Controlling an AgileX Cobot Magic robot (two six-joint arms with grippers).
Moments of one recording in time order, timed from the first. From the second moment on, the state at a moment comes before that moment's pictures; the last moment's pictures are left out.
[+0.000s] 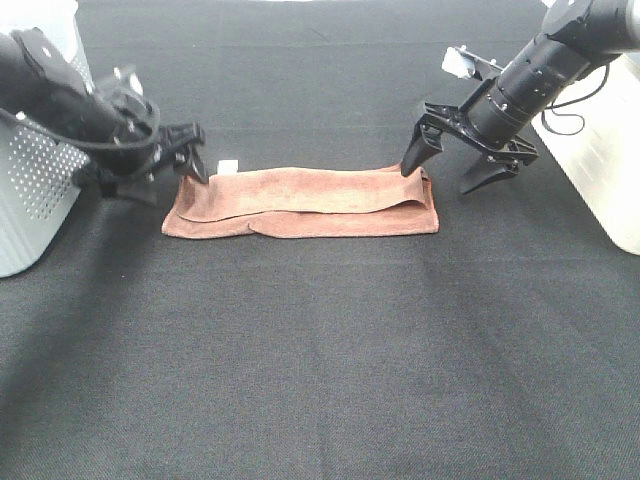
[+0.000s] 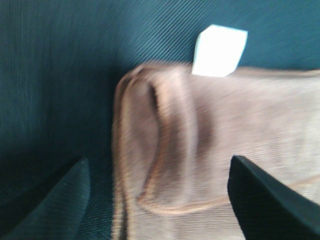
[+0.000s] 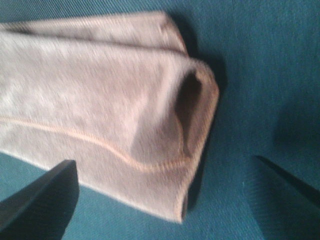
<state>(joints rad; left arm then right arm) -0.15 2.25 -1.52 -0.63 0.50 0.16 0.09 2.30 -1.76 0.49 0.91 -0.28</state>
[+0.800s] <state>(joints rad) -0.15 2.36 -1.71 -0.68 0.68 0.13 0.09 2.30 -1.76 0.49 0.88 -0.28</state>
